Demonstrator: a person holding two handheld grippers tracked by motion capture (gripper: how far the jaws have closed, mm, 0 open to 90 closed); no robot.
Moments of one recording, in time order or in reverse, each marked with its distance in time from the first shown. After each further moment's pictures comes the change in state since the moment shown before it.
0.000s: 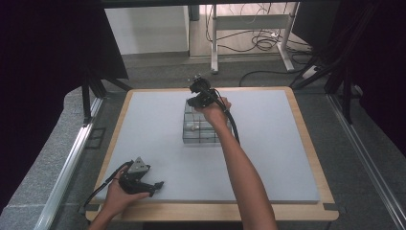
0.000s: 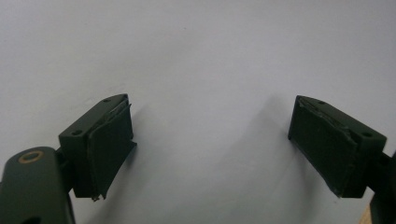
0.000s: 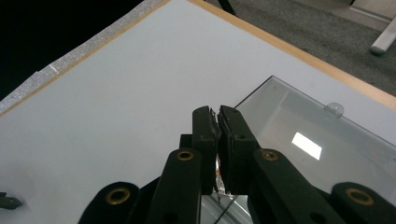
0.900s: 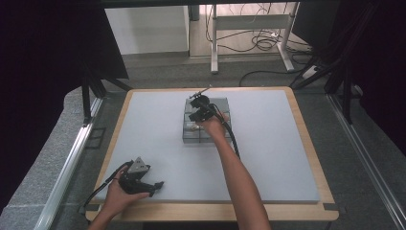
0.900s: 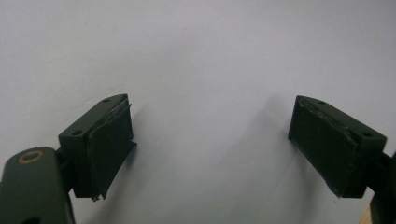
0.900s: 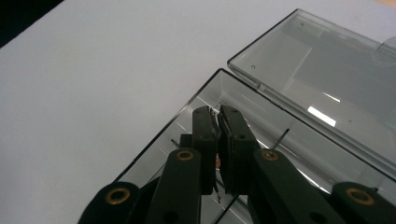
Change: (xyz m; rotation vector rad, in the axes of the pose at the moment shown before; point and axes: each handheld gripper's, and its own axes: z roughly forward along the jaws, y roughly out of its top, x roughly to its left) left arm 0.000 0.000 0.000 0.000 -0.002 0.003; right arm -0.010 -0.047 0.056 0.098 0.026 0.053
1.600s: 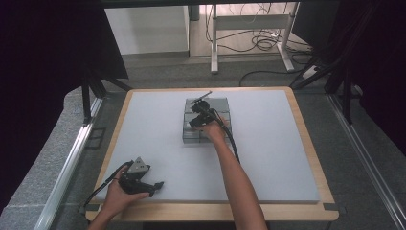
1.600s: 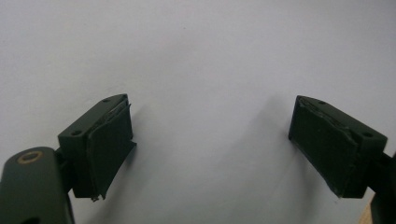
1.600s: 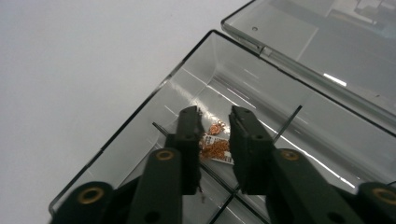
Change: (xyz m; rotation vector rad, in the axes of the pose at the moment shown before) left arm 0.000 0.000 0.000 -0.001 -0.002 0.000; right arm -0.008 -0.015 0.024 0.050 0.003 0.024
